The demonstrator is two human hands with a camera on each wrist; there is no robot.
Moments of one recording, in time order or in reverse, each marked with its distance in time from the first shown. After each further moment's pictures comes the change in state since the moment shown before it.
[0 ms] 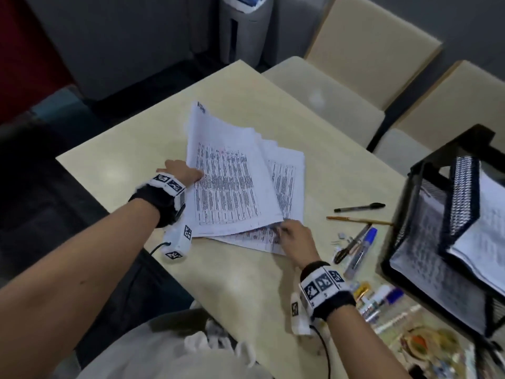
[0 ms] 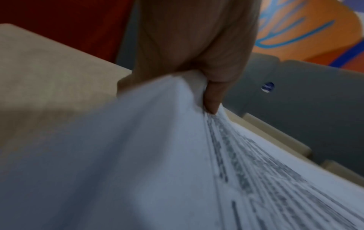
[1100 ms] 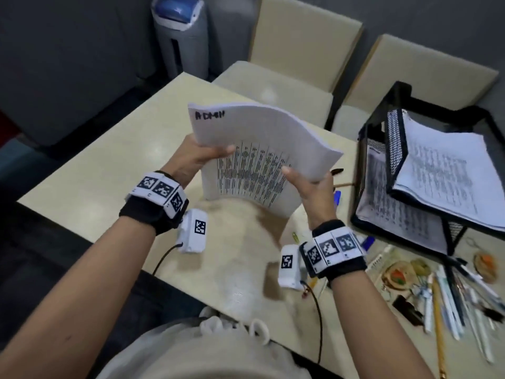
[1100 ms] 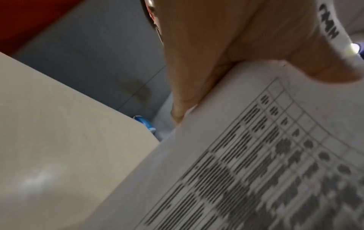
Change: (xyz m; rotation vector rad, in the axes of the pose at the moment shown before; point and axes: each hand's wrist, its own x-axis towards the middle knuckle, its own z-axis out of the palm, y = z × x) left_hand -0.105 0.064 -0.003 -0.808 -0.501 0.881; right_hand -0.042 -0.034 -0.082 0.927 0.512 -0.025
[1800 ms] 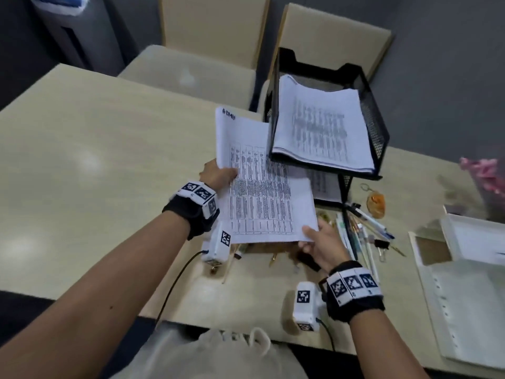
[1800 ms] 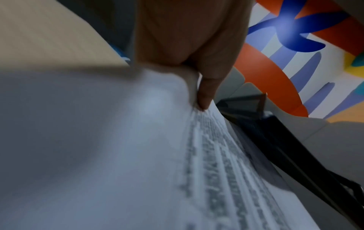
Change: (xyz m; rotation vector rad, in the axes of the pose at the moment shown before) left_hand 0.021 -0.076 0.243 0.374 0.044 -0.474; right_hand -0.084 0.047 -0.249 0.017 0.248 0.612
